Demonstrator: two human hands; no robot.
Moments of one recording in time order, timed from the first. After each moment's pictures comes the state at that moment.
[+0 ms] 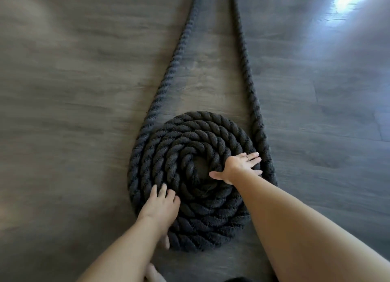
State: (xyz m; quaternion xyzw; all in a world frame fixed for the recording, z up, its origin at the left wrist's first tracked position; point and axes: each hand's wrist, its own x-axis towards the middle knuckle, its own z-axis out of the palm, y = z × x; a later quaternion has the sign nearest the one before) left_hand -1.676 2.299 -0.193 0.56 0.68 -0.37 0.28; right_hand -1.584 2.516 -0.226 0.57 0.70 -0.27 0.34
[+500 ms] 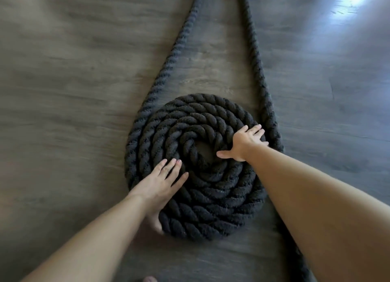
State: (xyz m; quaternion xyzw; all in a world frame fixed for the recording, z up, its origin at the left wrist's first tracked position) left_hand -1.746 2.319 -0.230 0.68 0.62 -0.34 0.17; right_hand -1.625 2.571 -0.231 0.50 0.79 -0.20 0.30
